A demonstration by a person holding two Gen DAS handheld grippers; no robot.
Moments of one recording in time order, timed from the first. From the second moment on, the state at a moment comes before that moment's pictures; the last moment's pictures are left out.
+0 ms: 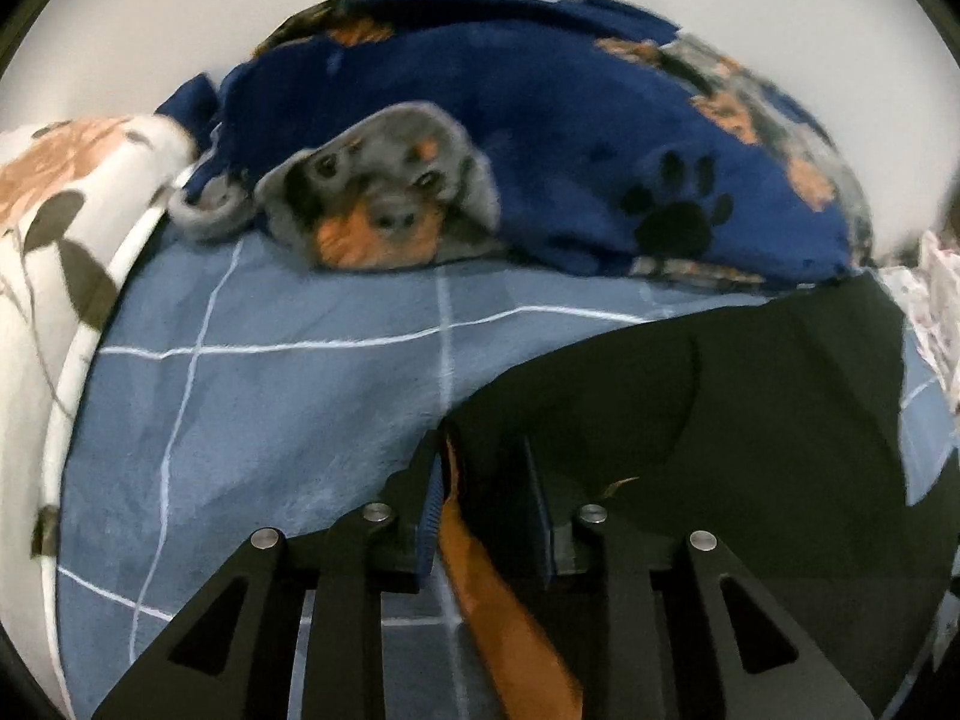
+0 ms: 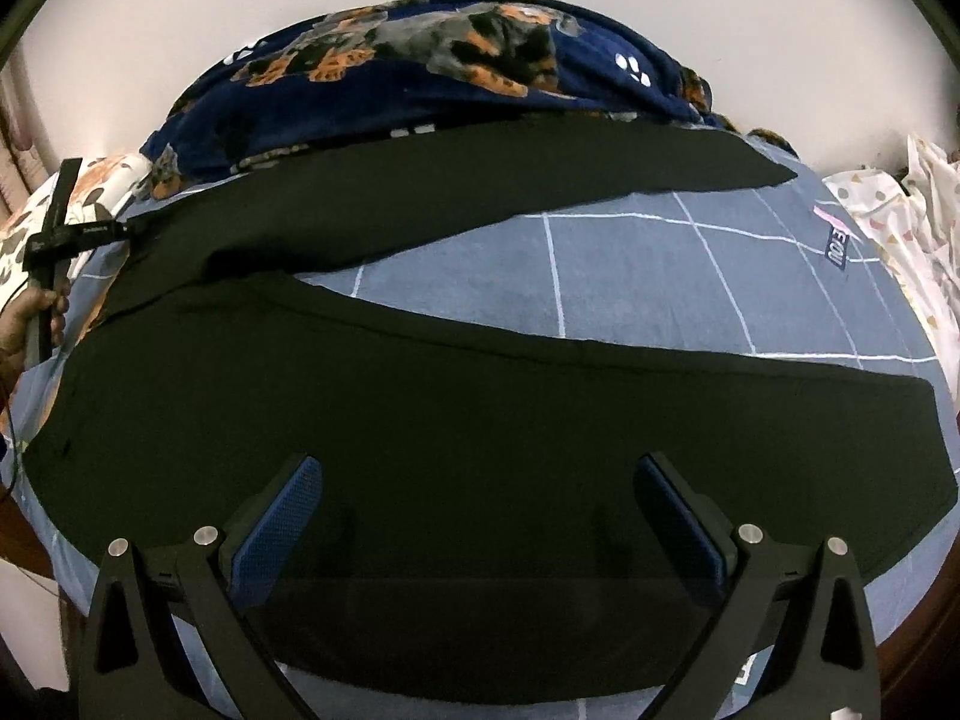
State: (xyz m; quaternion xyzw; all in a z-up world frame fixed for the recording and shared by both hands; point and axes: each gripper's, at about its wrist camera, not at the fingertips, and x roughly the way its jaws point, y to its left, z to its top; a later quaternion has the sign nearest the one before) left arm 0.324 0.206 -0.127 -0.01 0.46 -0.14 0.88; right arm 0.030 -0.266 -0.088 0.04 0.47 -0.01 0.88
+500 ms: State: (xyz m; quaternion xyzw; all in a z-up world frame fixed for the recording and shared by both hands) left arm 0.182 0.173 -0.025 -0.04 0.30 -0.20 0.93; right arm 0.106 -0.276 -0.064 0.29 0.46 0.18 0.82
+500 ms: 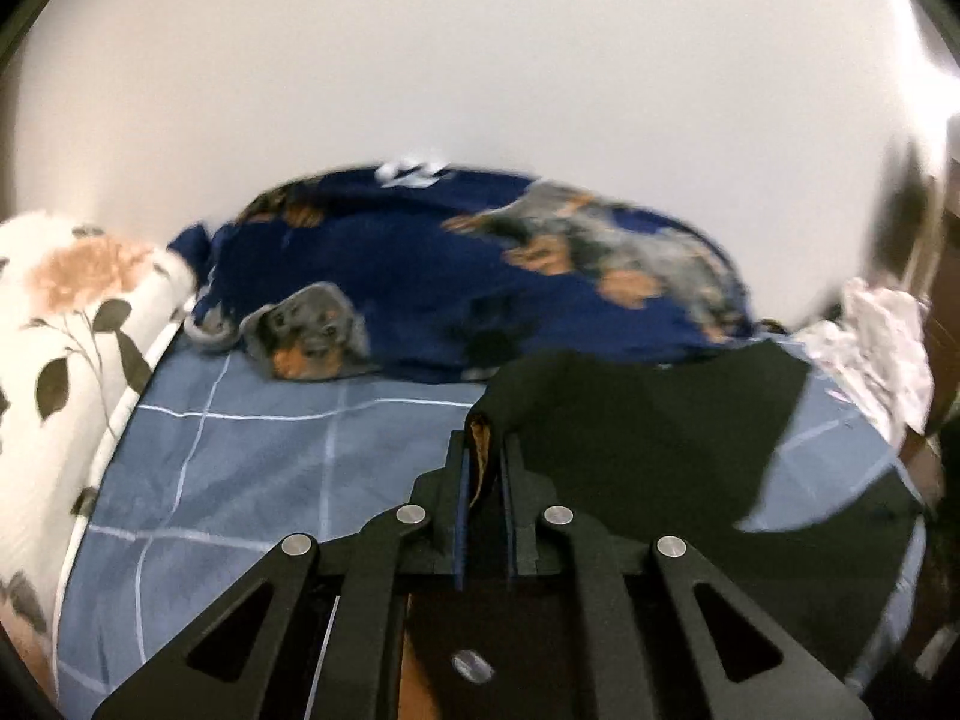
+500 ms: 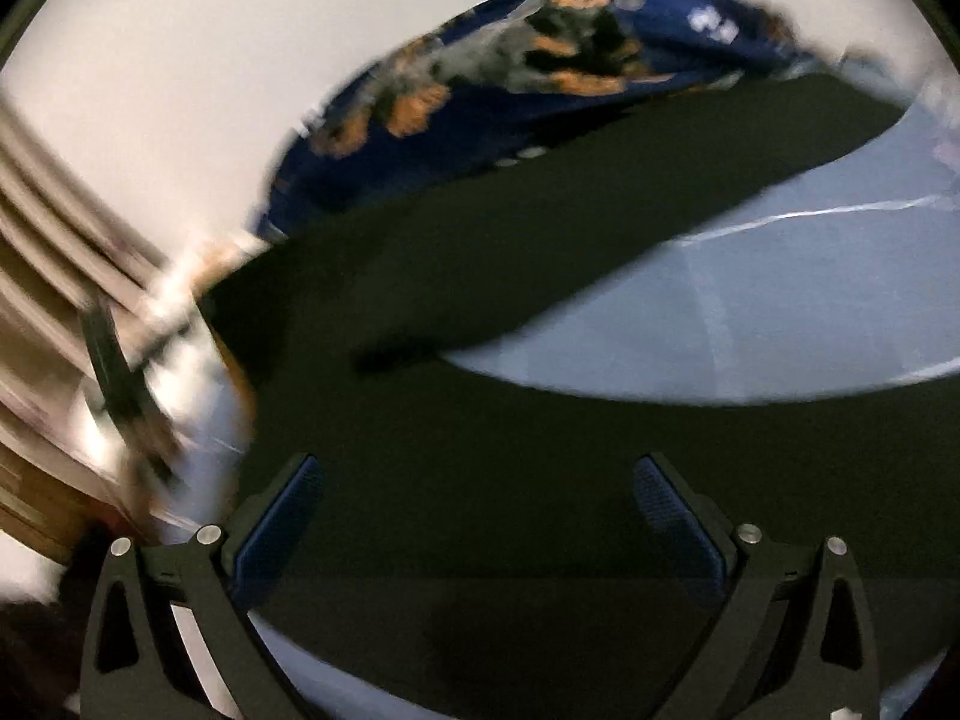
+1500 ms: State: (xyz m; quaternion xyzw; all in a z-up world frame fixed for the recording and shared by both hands) left arm 0.042 0.196 -0.062 -0.09 0.41 -0.17 0.89; right arm 0.068 -0.254 -0.094 0.38 0.49 0.21 0.75
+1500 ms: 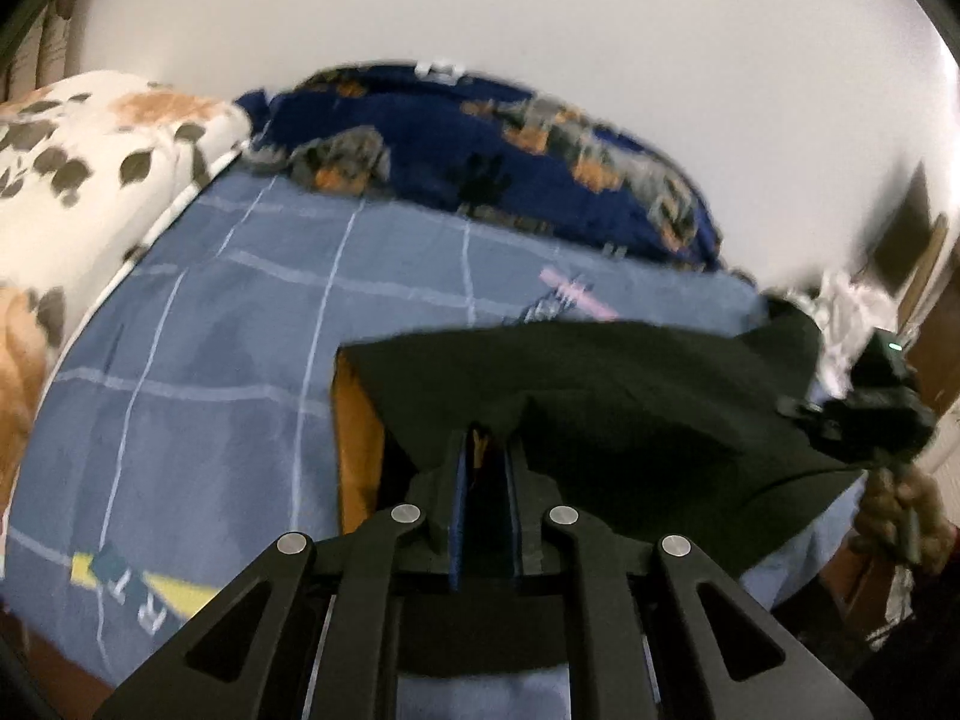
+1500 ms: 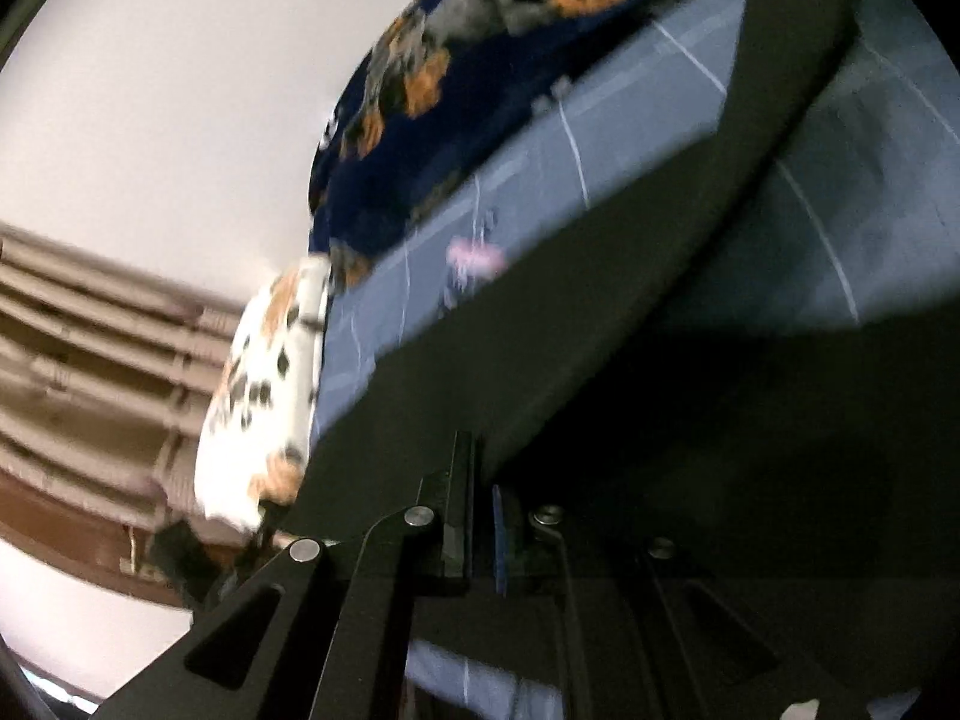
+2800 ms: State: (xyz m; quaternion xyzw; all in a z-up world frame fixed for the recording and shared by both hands) left arm 0.012 0.068 -0.068 -0.01 0.48 -0.23 0.85; right arm 0.005 -0.232 -0.164 0.40 0.55 0.19 0.70
